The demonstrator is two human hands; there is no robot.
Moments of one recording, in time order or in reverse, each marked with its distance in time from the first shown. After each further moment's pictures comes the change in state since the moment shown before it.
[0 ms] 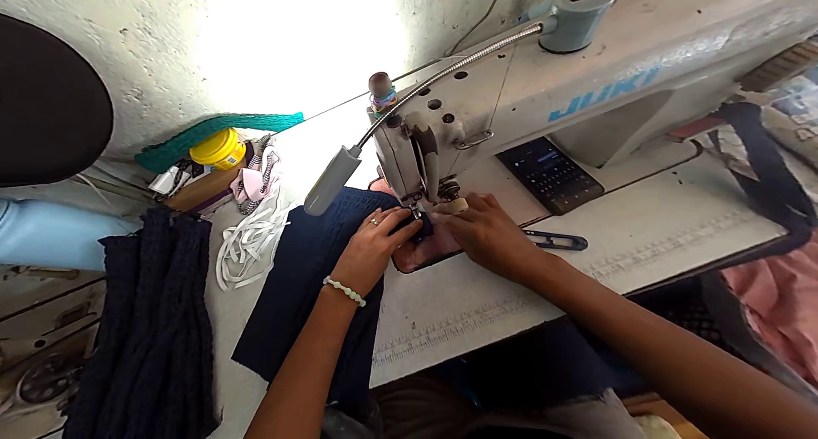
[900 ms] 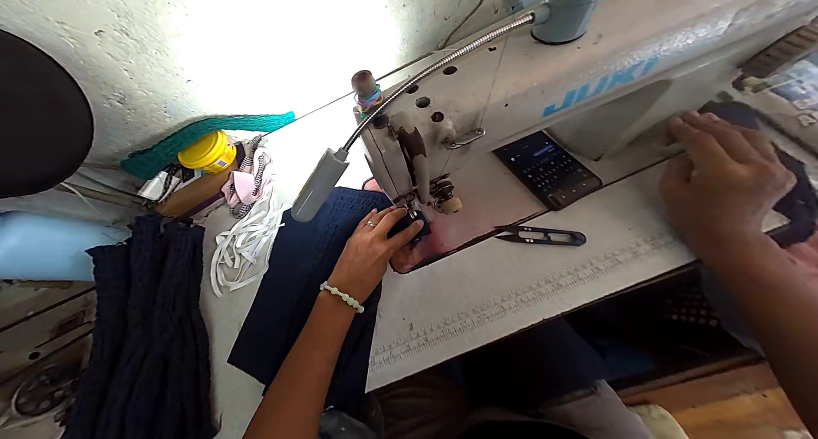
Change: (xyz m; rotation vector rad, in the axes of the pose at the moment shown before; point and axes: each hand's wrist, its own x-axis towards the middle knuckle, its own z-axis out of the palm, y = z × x) left_hand -0.001 0.003 0.004 0.051 -0.012 0.004; right_hand -0.096 0.118 -0.124 -0.452 0.334 0.588
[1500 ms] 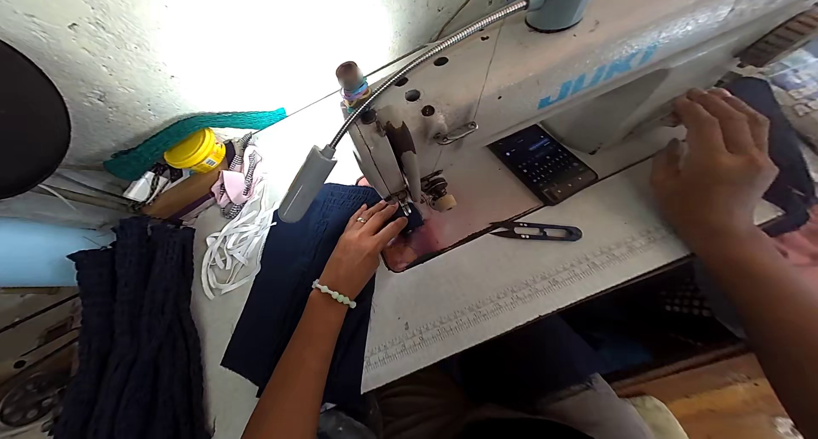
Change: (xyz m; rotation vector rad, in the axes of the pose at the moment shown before) left_hand -0.002 -0.006 0.004 -0.067 0.085 -0.032; right_hand 0.003 0.003 0.005 0.027 0.038 -0.049
